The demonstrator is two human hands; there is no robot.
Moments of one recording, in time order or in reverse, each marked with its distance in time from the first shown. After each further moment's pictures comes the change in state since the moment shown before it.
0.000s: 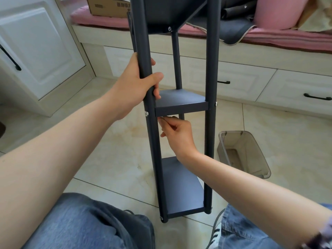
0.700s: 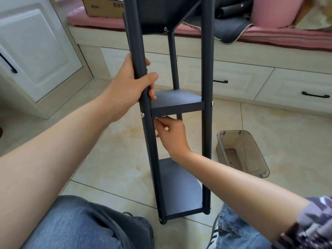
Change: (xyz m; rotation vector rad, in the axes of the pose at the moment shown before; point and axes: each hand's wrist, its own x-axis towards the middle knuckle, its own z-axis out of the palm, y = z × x) left_hand 0.006 -0.005 -0.001 -0.052 0.006 0.028; right_hand 0.009 0.007 0.005 -0.160 -0.028 -0.096
